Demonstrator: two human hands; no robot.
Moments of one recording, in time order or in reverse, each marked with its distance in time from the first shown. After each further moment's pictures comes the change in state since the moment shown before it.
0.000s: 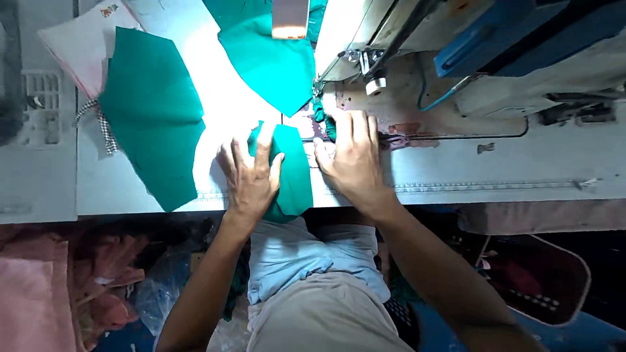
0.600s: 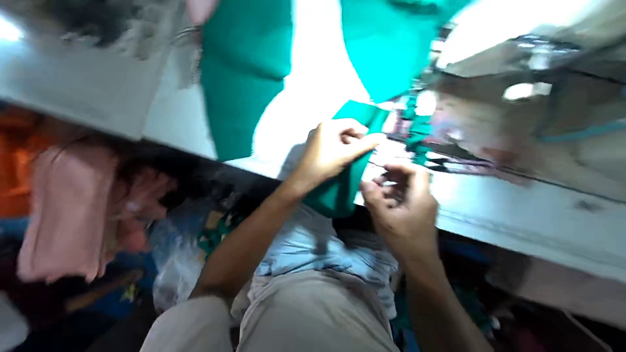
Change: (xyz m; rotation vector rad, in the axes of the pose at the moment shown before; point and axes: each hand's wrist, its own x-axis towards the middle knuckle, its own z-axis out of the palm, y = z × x) left_hand 0.025 0.007 -0.003 -1.021 -0.168 -0.315; right_hand -0.052 -0.038 -0.009 0.623 -0.130 0.182
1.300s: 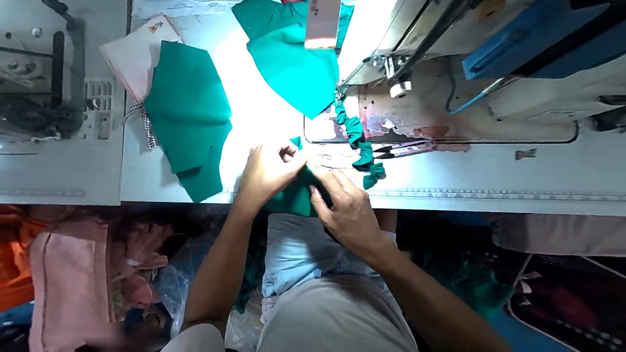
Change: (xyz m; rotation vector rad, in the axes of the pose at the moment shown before) left_hand 0.004 0.018 -0.032 0.463 -0.145 -0.105; right_hand 0.003 0.007 0.032 -0.299 0.079 -0.273
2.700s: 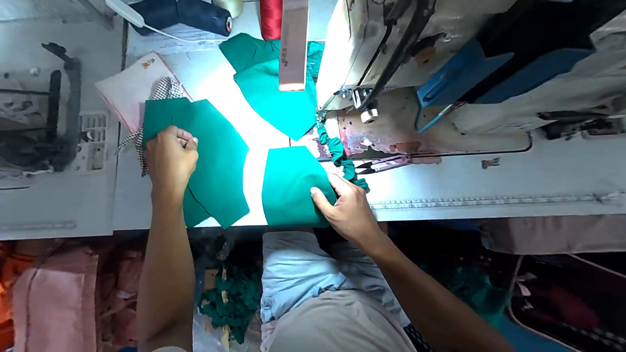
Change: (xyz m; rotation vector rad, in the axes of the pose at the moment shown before) left_hand 0.042 -0.051 -0.116 0.541 0.373 -0.256; right_hand 0.016 0.027 -0.014 0.153 -0.019 0.305
